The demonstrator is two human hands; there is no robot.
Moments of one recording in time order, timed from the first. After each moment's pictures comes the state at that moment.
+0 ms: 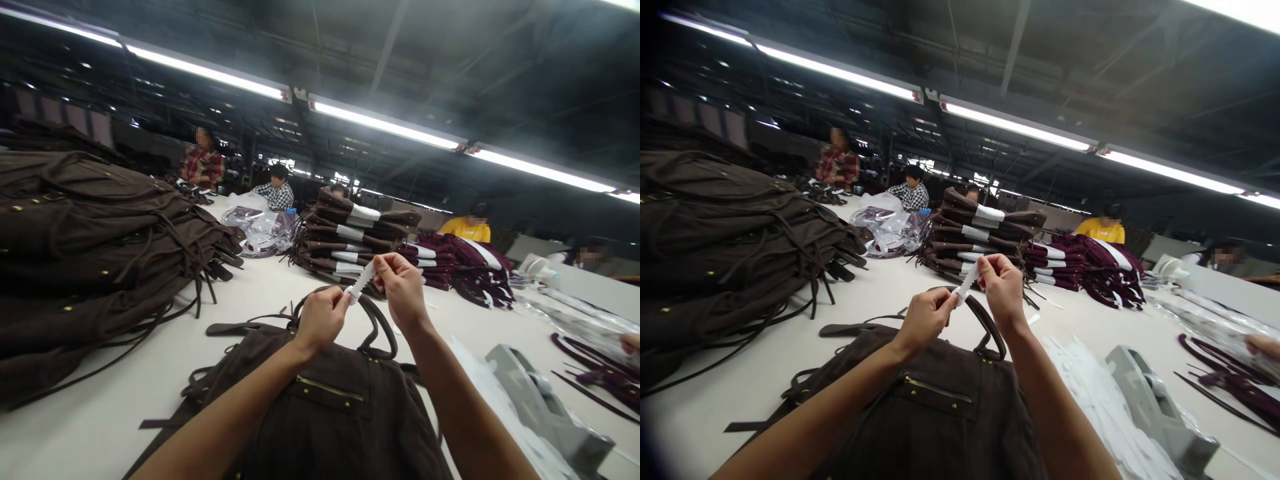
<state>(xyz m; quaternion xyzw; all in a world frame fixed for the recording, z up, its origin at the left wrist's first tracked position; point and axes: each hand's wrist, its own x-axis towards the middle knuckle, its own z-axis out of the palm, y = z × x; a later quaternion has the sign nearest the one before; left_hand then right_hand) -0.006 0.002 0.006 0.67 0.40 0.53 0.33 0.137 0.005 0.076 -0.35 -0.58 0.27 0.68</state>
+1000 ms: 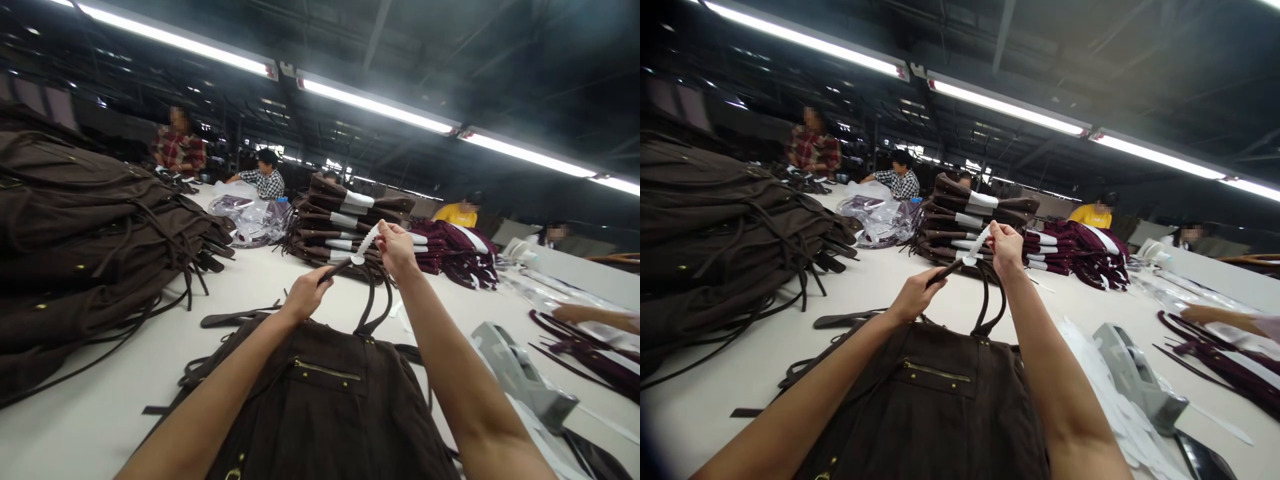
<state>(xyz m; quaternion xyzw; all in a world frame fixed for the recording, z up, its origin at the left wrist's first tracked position) -0.029 0.053 -0.020 0.76 0.32 0.52 0.21 0.158 0.069 0.099 -0.39 -0.52 0.27 0.71</state>
